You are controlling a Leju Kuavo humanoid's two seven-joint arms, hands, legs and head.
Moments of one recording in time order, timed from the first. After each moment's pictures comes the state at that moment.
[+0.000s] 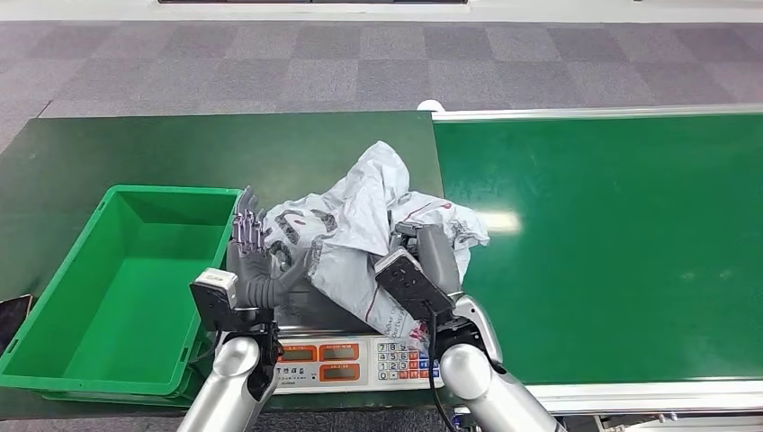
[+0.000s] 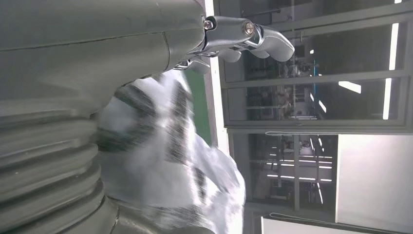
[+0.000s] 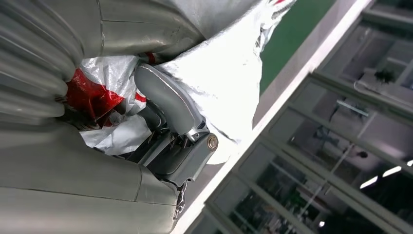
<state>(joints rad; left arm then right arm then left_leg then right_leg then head) -0.23 -0.19 -0.23 -1.19 0.12 0.27 -0.66 -0.31 0.05 0.67 -1.33 0.45 -0.41 -0.25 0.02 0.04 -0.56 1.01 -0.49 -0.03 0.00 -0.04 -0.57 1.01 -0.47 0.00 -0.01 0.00</state>
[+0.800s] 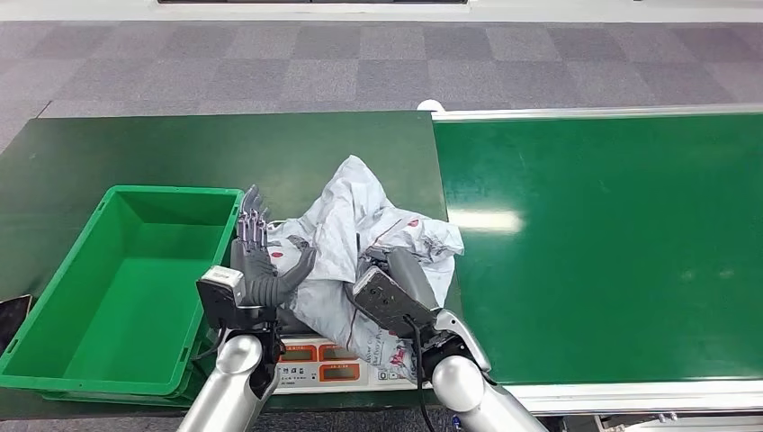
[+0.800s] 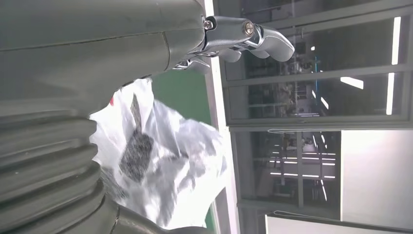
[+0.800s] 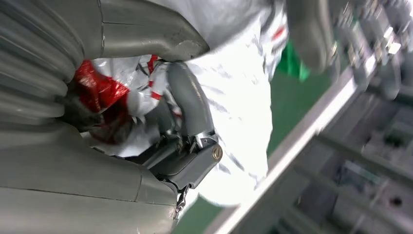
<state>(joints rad) -0.25 -0.19 -0.23 -1.17 0.10 0.26 -0.67 -0.28 0.06 0.70 -1.33 0.34 -0.22 -0.25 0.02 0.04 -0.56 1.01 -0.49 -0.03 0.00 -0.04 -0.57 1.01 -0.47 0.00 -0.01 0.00</state>
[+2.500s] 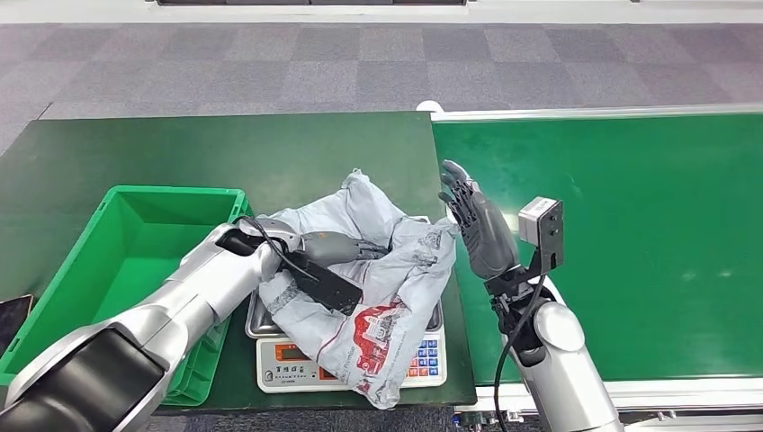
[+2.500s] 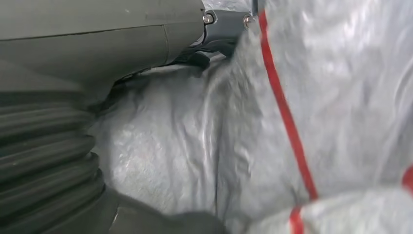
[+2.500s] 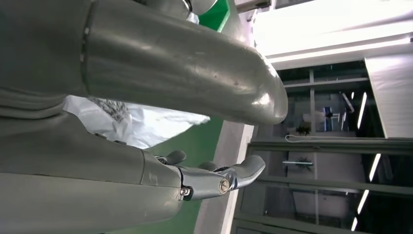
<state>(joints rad) -0.95 -0.05 -0.79 -0.49 -0.84 -0.53 -0.65 -0.31 0.00 0.31 -1.38 -0.20 0.19 -0.38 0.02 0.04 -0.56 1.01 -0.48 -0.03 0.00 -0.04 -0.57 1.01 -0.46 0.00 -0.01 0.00</state>
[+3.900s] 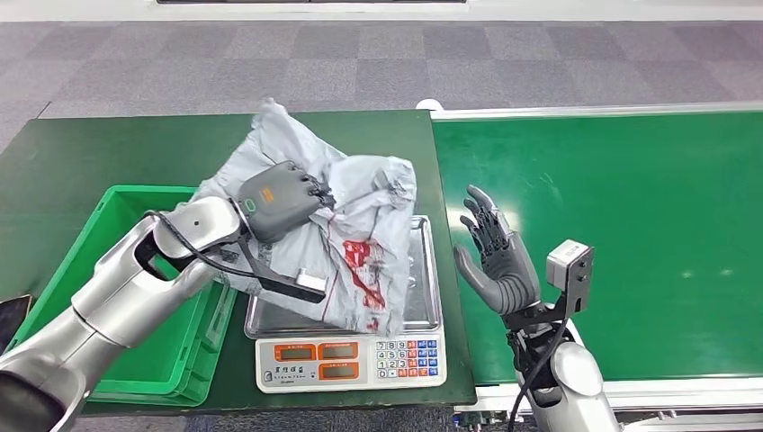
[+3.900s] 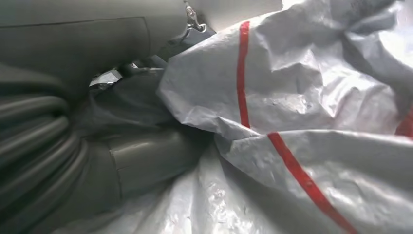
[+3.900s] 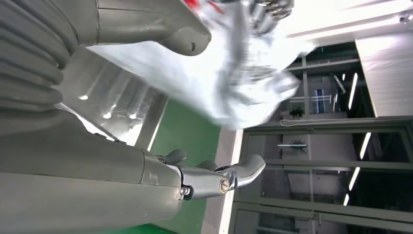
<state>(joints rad) -0.79 0.34 -0.75 -1.34 -1.08 -0.04 -0.29 -0.12 -0.01 0.24 -1.54 -0.16 0.17 -0.43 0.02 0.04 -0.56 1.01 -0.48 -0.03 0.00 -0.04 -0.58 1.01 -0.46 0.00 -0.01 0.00</state>
